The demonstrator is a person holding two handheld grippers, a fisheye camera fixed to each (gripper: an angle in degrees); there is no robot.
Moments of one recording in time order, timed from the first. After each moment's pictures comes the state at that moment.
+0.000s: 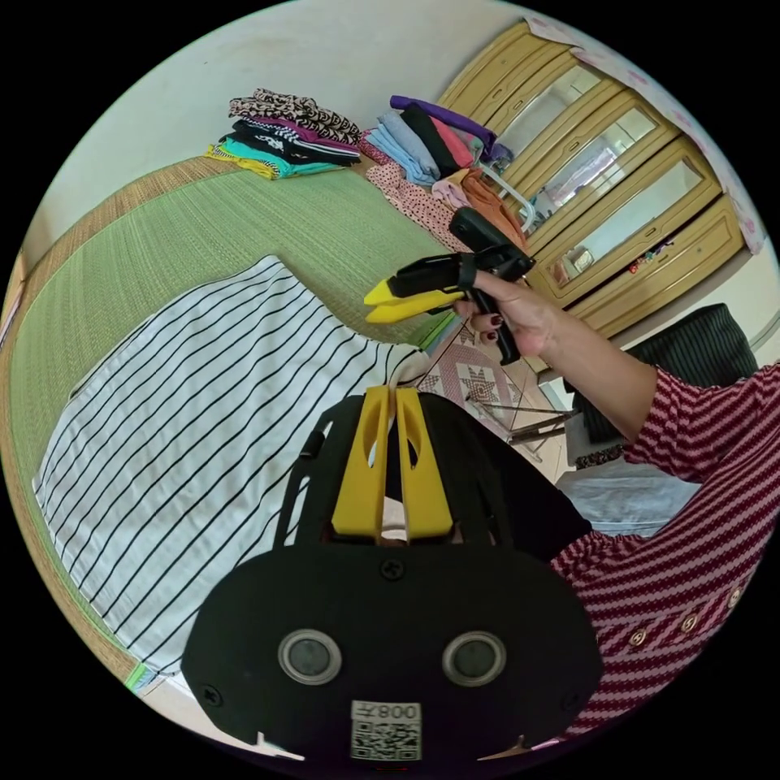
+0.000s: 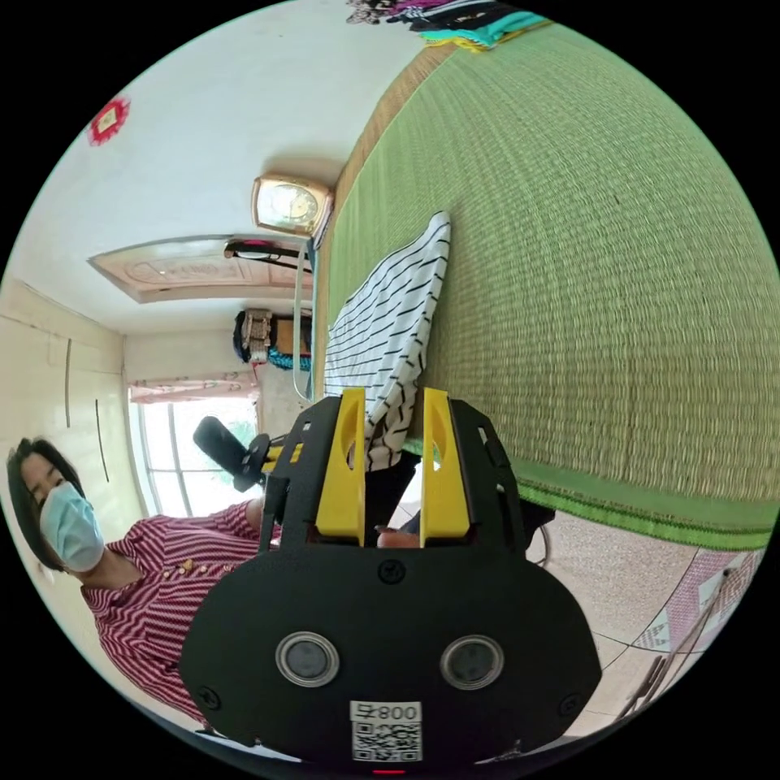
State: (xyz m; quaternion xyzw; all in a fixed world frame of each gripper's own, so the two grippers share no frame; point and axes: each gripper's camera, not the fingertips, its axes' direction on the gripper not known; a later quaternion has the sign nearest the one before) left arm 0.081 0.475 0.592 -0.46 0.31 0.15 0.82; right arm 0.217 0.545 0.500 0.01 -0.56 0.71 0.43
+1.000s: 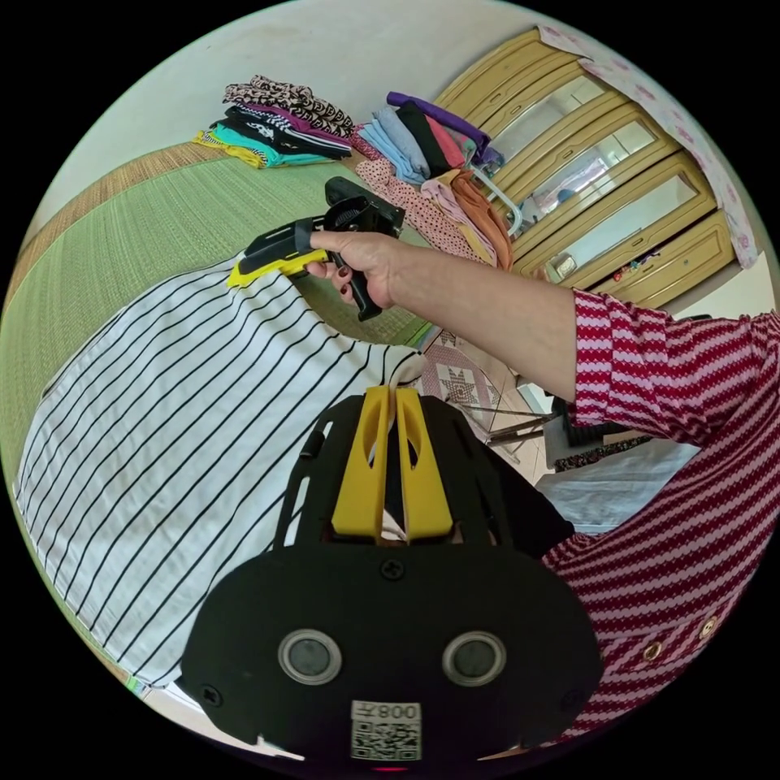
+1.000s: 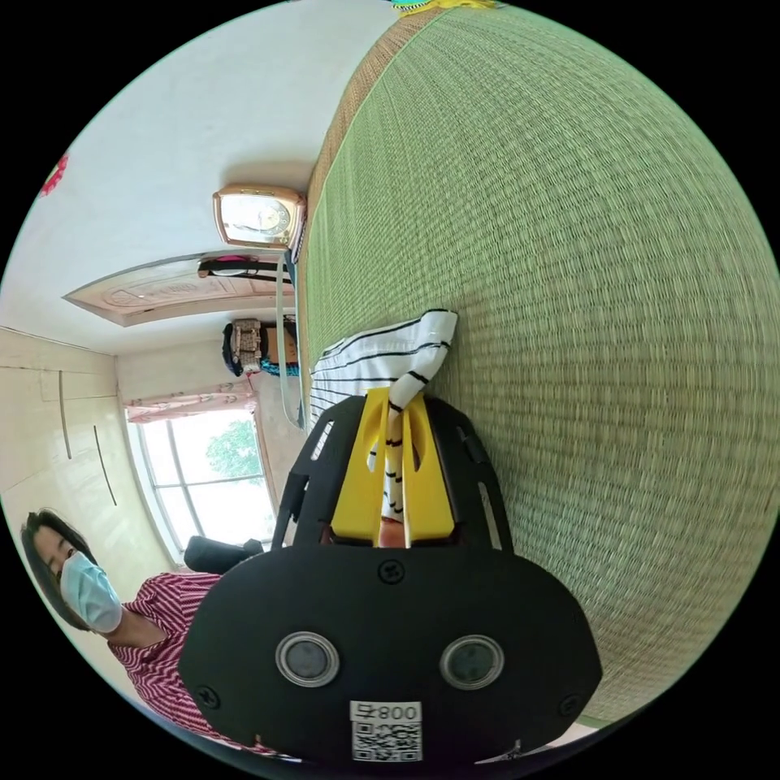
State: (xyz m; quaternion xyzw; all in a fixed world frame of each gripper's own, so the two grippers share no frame) left arm 0.116 0.474 0.619 -0.47 0.34 0.12 0.81; right arm 0.259 0.540 0.679 -0.01 -0.57 0.70 0.42
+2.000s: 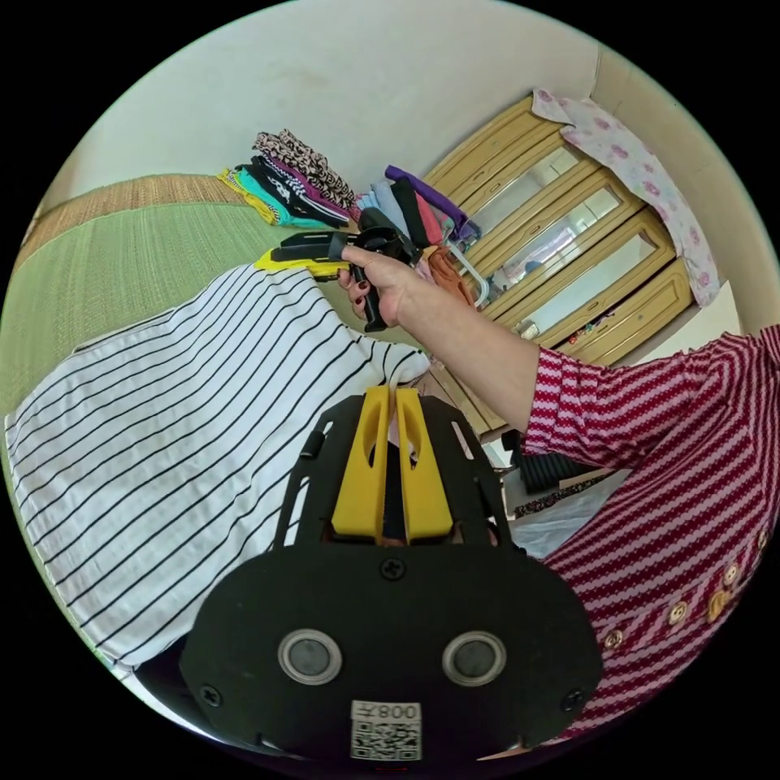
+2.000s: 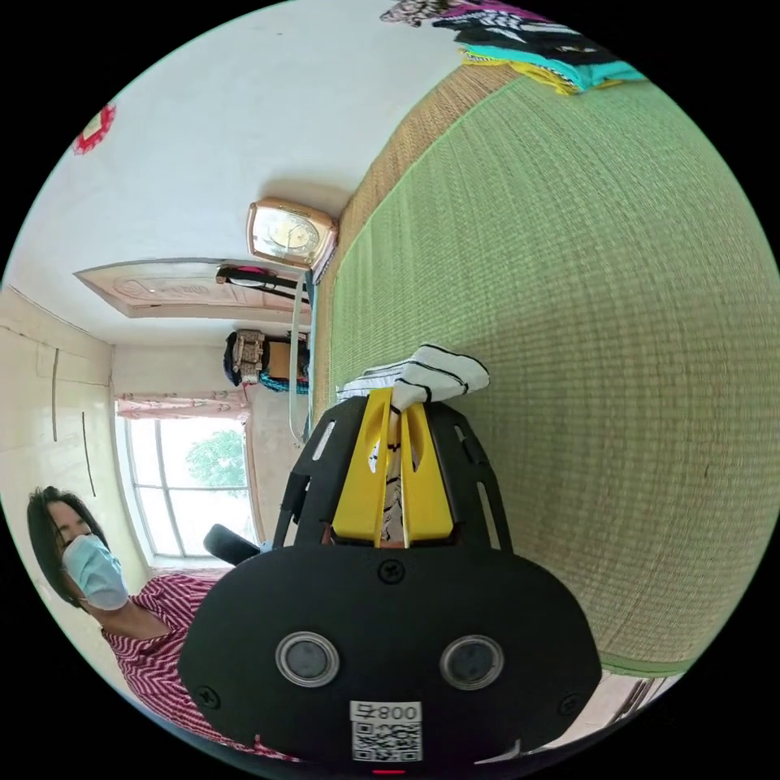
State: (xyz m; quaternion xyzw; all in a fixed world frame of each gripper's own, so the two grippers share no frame) left arm -0.029 0.463 0.585 -0.38 0.39 0.01 0.84; right arm 0.228 0.542 0.681 0.02 -0.52 0.71 0.46
